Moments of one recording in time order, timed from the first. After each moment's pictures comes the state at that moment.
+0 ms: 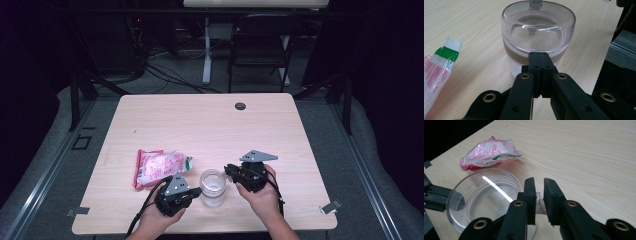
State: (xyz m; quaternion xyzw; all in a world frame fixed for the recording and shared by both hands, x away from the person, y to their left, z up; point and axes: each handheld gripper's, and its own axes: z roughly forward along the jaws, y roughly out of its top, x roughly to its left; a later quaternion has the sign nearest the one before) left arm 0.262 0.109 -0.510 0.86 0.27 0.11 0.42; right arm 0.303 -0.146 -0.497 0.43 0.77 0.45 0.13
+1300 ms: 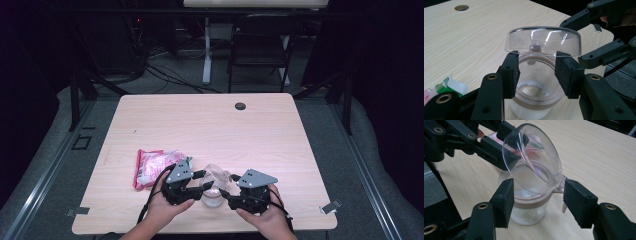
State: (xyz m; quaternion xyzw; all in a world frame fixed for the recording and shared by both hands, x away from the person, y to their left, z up) left arm 0.281 0.095 -0.492 0.83 0.27 0.10 0.48; right arm 0.252 -0.142 -0.490 0.32 0.82 0.44 0.18
